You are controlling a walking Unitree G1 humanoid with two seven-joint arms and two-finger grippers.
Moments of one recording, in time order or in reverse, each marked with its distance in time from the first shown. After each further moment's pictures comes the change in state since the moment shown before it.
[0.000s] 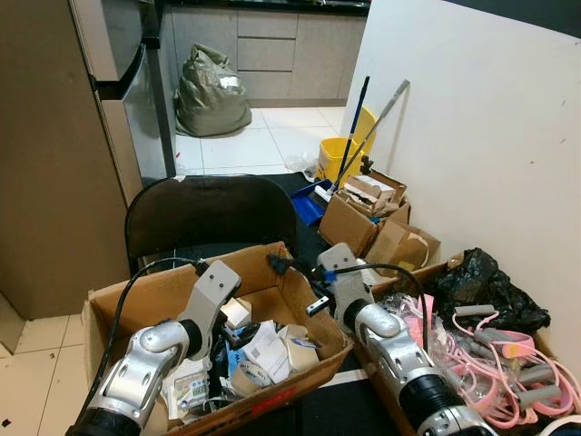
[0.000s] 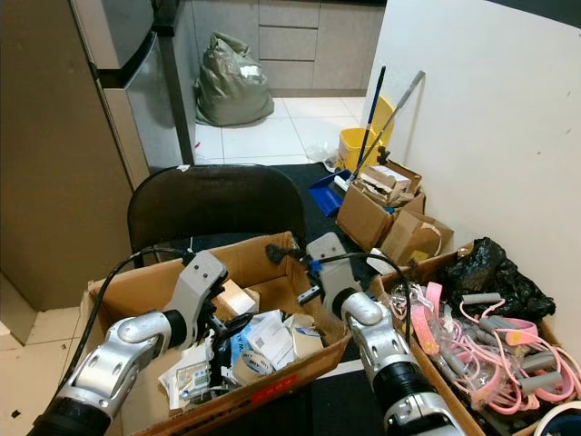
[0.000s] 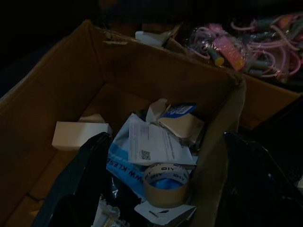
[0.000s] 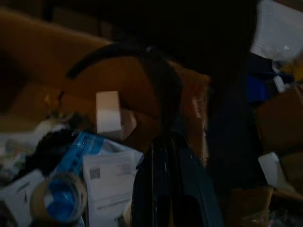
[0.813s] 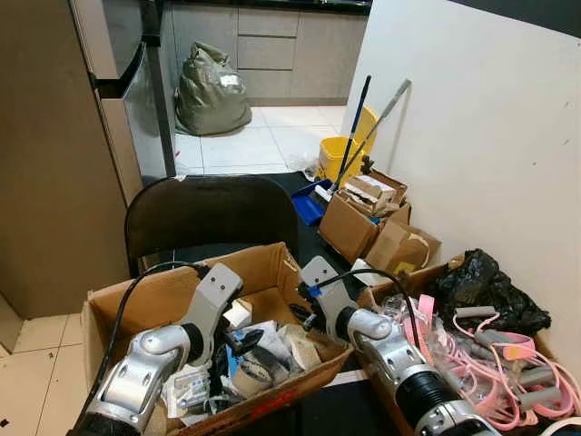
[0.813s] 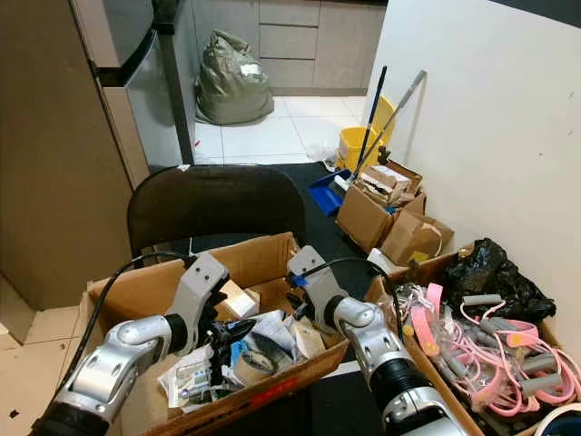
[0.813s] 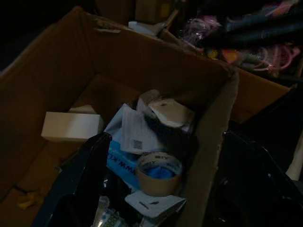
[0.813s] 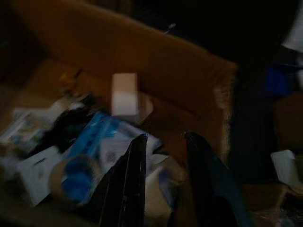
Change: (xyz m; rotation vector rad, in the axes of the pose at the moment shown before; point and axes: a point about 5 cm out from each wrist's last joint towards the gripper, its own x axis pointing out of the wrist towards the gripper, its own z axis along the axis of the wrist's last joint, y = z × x) left arm -0.002 -0.005 -0.005 -0.017 0.043 0.007; right arm 0.002 0.001 -0.007 0.006 0.055 0.029
